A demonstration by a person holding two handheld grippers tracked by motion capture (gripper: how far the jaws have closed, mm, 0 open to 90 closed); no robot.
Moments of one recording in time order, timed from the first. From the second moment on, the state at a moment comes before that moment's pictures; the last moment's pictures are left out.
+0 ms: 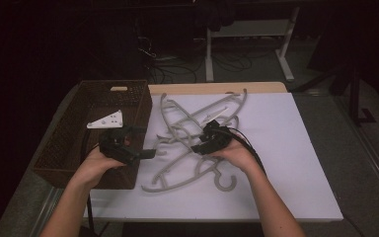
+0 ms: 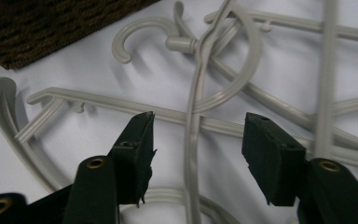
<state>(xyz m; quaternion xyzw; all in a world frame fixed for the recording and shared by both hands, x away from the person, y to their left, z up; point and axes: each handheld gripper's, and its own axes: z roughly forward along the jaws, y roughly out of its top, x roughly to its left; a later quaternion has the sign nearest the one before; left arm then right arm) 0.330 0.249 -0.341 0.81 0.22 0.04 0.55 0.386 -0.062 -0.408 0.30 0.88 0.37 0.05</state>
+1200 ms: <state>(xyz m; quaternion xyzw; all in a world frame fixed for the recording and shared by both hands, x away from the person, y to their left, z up) 0.328 0.245 -0.341 0.81 0.21 0.04 0.54 0.357 -0.113 -0.419 0.25 0.90 0.34 0.04</state>
